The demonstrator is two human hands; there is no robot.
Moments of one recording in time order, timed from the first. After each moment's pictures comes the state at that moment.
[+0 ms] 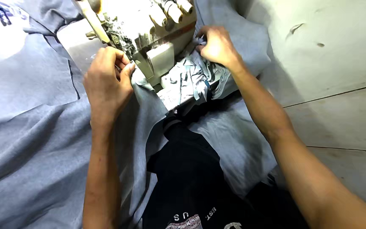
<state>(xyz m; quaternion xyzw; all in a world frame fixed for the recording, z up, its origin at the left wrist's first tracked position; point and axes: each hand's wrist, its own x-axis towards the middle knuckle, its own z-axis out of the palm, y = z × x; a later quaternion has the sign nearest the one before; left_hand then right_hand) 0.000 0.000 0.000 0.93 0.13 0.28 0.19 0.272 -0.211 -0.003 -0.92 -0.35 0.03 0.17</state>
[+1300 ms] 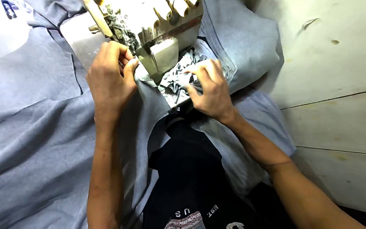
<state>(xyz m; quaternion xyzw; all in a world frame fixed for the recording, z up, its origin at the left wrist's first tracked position) 0.001 -0.001 -0.002 0.93 0.14 0.29 0.17 0.119 -0.242 -0.029 -0.81 -0.46 -0.18 0.30</state>
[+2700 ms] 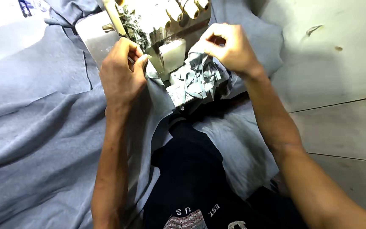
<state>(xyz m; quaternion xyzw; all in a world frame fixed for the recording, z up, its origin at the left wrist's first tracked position) 0.000 -0.009 0.005 0.91 0.15 0.31 0.23 0.213 -0.223 0.025 -0.75 -0.52 0.02 0.41</state>
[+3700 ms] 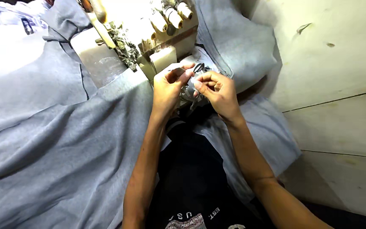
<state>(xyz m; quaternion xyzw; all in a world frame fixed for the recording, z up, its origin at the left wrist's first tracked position) 0.055 -0.106 -0.021 0.64 0.05 0.24 0.73 0.112 -0.273 -0.017 -0.72 -0.34 0.09 0.60</state>
